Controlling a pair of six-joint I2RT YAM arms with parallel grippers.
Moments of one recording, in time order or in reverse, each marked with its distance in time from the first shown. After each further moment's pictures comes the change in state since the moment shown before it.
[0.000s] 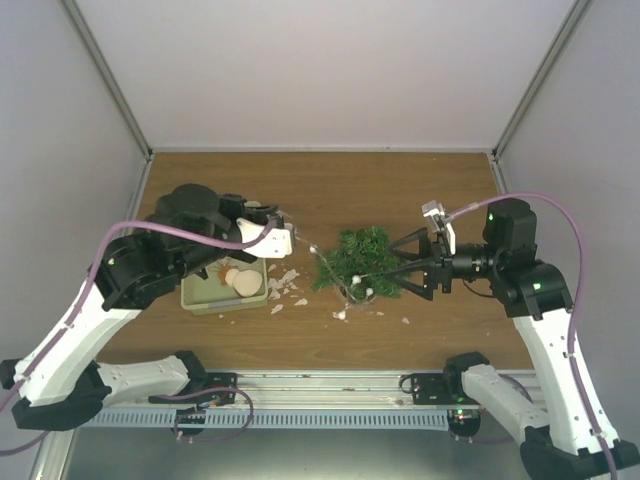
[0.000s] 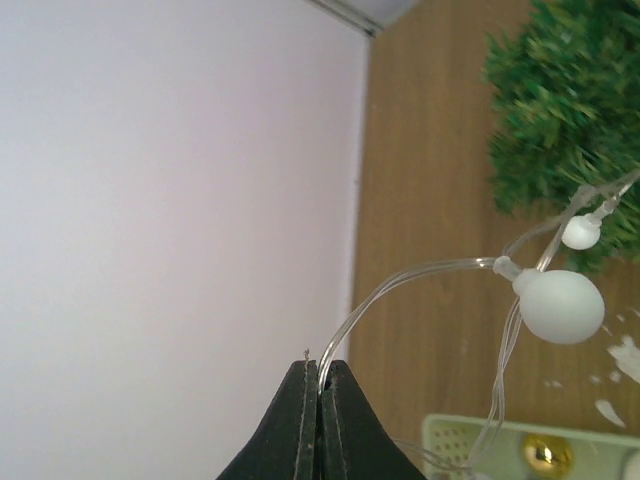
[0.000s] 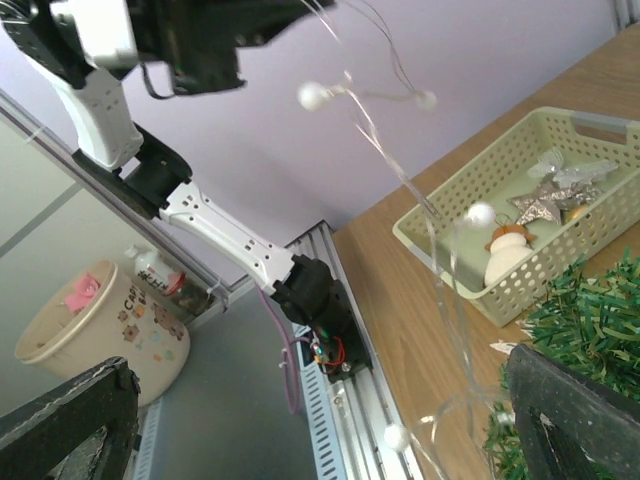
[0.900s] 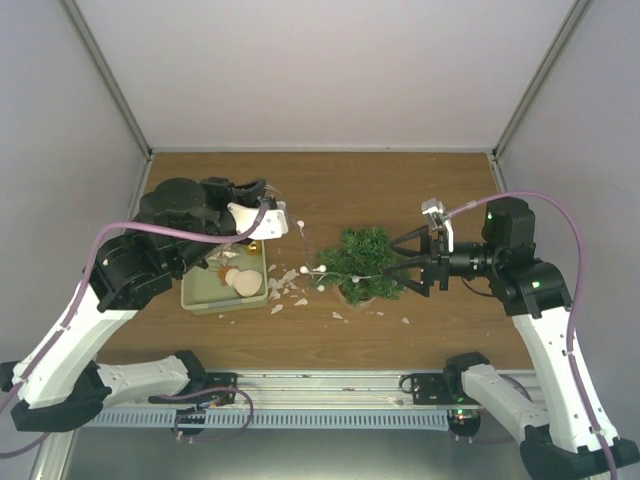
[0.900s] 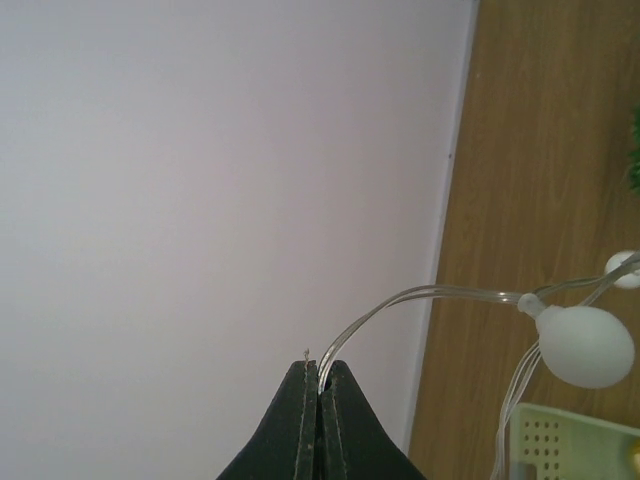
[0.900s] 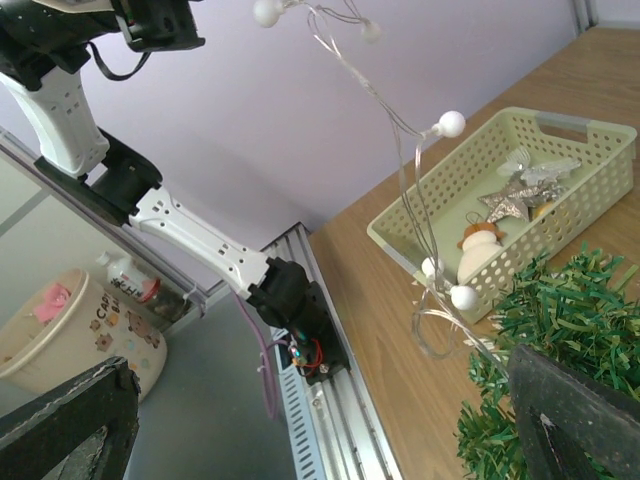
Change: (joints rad) left arm 0.012 -0.002 0.060 0.113 -0.118 0.038; right arm 0.000 0.011 0.000 -0.001 0.060 -0.008
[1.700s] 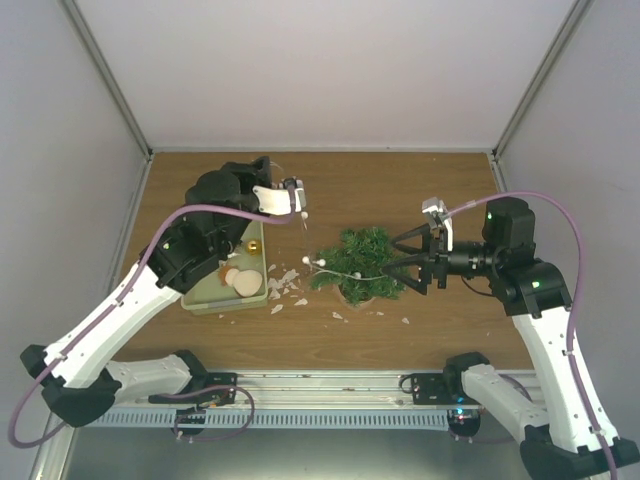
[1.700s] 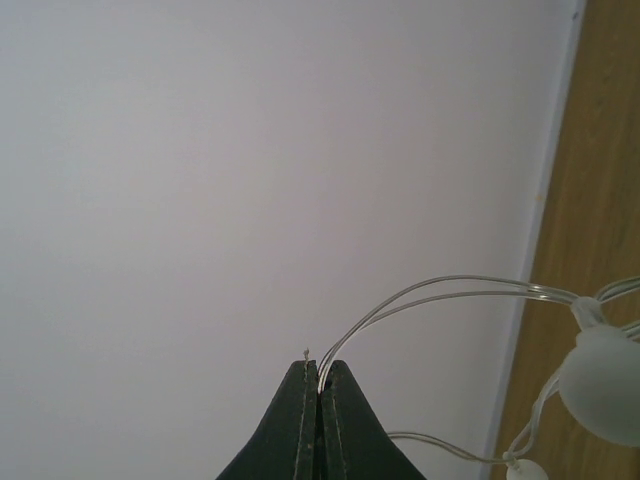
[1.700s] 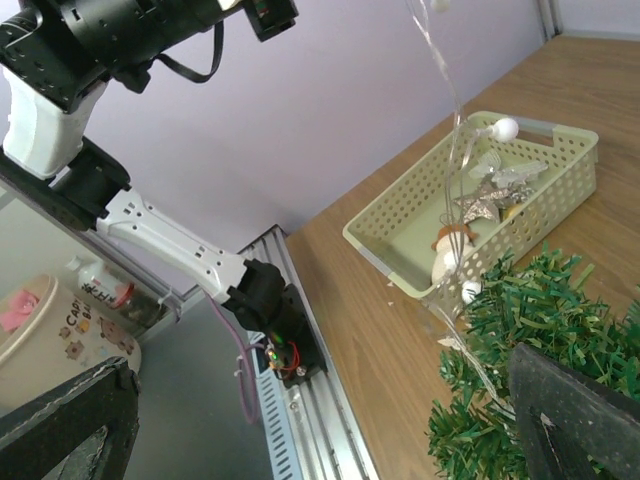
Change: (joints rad) left arm 0.075 0.063 -0.245 0.401 -0.203 0.217; right arm 0.000 0.000 0.000 0.000 0.048 -0.015
